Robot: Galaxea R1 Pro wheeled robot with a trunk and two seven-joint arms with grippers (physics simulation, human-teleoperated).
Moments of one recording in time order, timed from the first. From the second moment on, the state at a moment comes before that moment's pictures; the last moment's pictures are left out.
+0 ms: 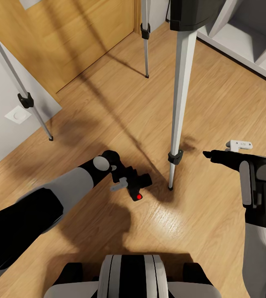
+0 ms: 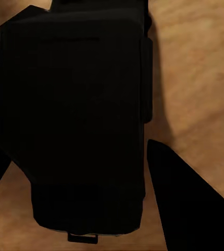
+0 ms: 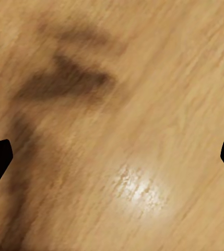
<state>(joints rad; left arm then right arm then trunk) -1.40 -0.17 -0.97 -0.33 -1.35 -0.72 -0.65 -0.84 -0.17 -0.22 -1.57 -0.03 1.04 0.13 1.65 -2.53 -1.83</state>
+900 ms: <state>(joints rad) -1.41 -0.17 -0.87 -0.45 -1.33 -0.72 -0.88 -0.84 -0.17 -0.22 -1.56 -0.03 1.04 0.13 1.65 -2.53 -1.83</state>
